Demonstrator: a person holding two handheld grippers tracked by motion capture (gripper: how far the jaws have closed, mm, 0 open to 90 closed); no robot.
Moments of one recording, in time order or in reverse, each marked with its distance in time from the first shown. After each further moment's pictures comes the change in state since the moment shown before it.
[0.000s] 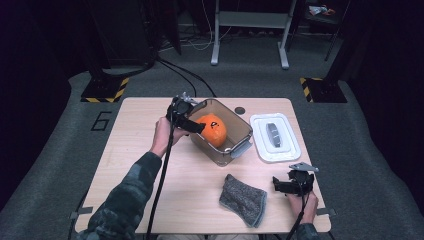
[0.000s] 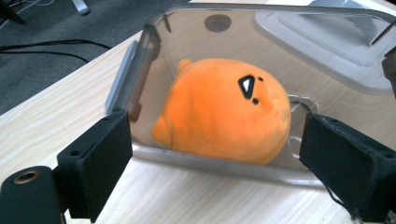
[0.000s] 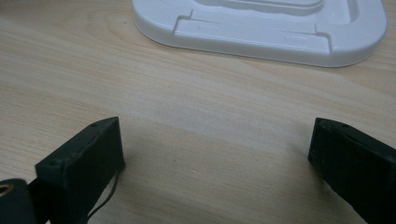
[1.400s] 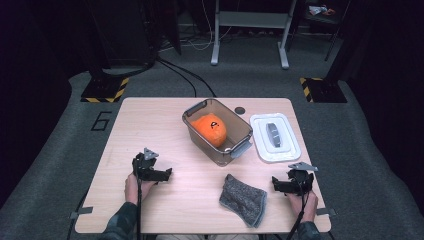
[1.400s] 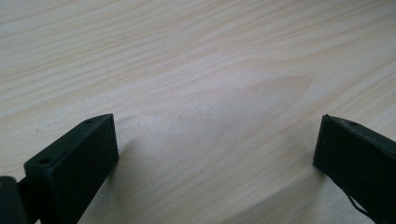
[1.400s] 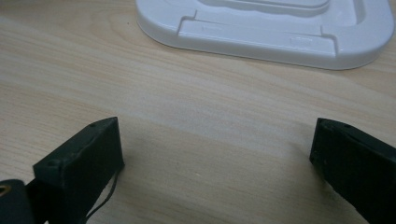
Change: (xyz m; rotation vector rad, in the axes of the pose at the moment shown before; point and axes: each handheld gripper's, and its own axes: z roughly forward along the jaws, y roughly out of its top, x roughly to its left) left arm 0.023 -0.215 0.029 0.008 0.105 -0.196; right arm 0.000 0.002 0.001 0.006 0.016 -0.009
